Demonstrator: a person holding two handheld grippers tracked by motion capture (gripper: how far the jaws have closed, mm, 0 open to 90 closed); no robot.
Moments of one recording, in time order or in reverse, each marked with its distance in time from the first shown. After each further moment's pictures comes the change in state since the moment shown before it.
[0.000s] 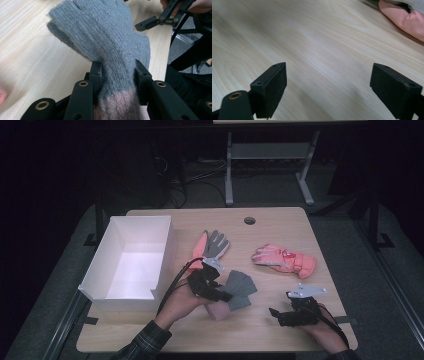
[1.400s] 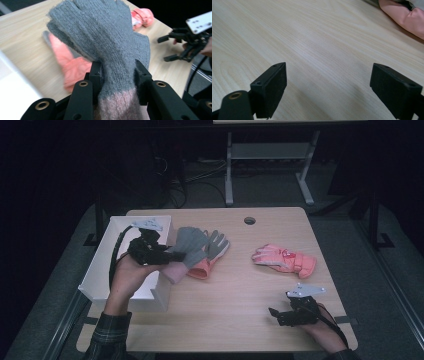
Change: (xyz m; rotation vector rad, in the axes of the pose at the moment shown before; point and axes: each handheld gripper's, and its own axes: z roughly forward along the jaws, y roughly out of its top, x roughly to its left) left arm 0.042 -0.019 -0.152 -0.253 0.247 -0.135; right arm 0.000 0.000 0.003 0.007 -0.005 0.001
